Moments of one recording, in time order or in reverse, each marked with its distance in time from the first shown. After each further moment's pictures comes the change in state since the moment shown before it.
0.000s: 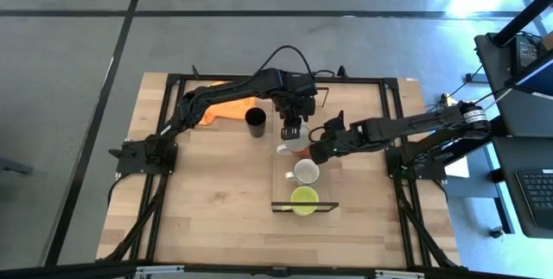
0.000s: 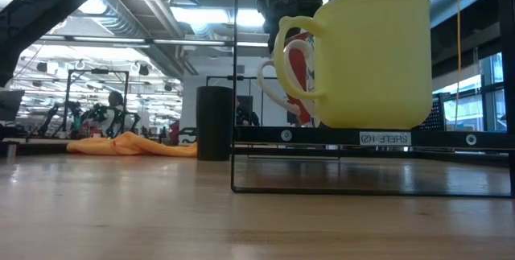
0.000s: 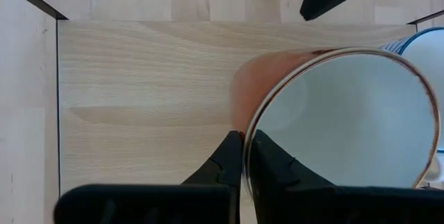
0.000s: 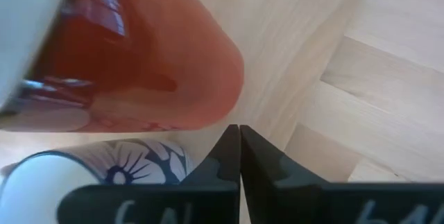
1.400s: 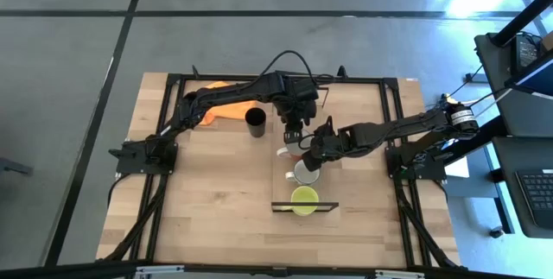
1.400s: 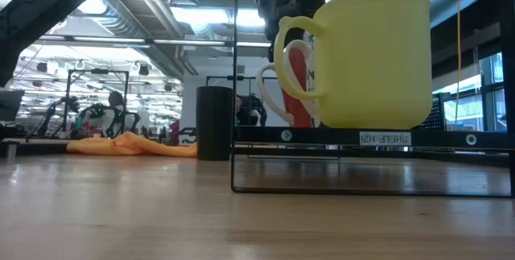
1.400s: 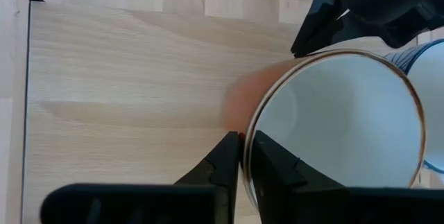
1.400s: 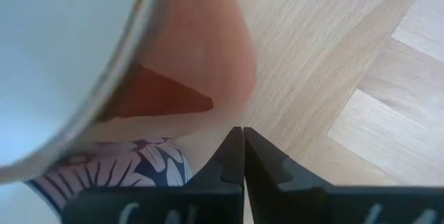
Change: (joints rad) left arm -0.015 -0.002 -0.075 0.067 0.020 -0.080; right arm 0.001 0.129 0.000 0.076 -0.031 -0.093
